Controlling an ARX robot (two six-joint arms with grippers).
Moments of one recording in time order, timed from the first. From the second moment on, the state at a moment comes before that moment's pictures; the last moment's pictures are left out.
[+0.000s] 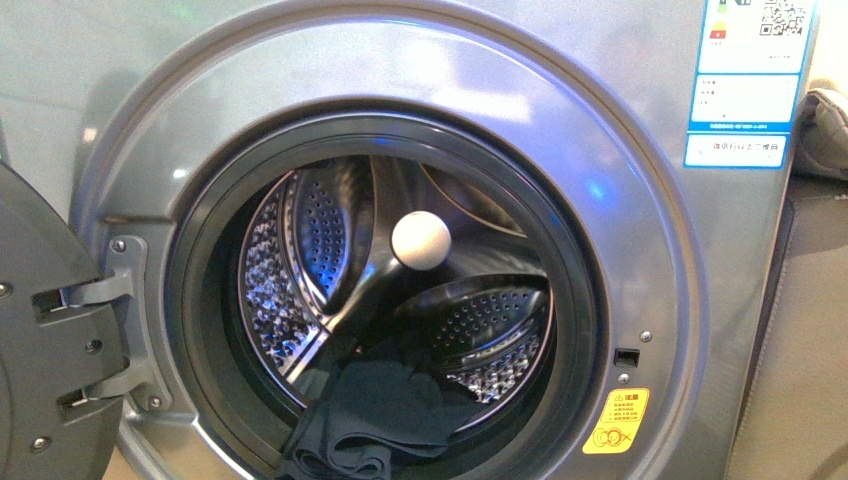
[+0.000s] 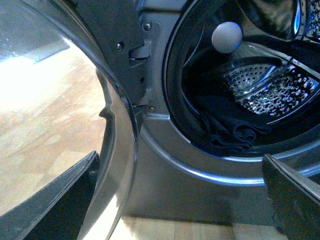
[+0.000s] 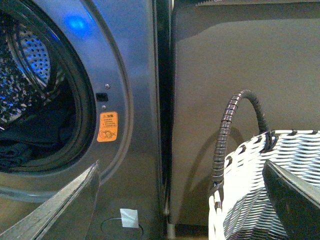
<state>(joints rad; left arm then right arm) 0.00 0.00 0.01 0.00 0.00 0.00 0.00 0.00 0.01 0.00 0.00 -0.01</state>
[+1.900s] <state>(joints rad) -0.26 1.97 1.13 0.56 0.11 0.03 0.00 0.00 0.01 0.00 0.00 -0.01</state>
